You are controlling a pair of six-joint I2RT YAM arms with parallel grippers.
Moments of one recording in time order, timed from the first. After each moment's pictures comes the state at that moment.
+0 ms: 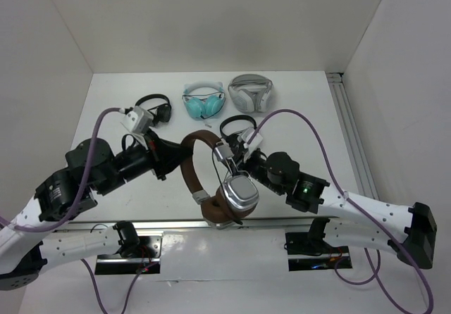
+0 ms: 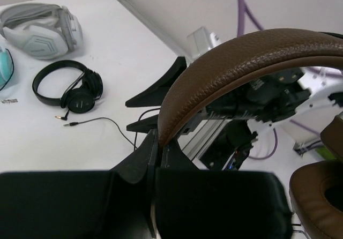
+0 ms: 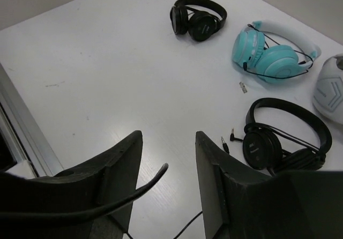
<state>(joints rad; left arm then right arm) -1.01 0.77 1.27 -0.59 -0.11 -0.40 1.08 0.95 0.71 0.11 0.25 0.00</state>
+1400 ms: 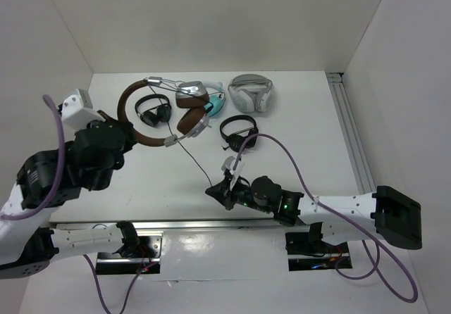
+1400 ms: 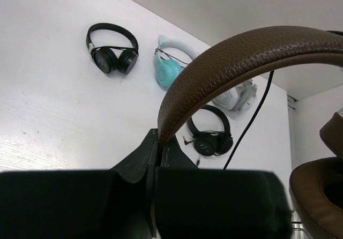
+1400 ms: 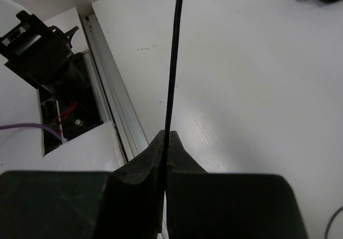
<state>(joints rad) -1.01 0.95 1.67 -1.27 -1.05 -1.01 1.20 1.13 0.43 0.59 0.05 0.22</state>
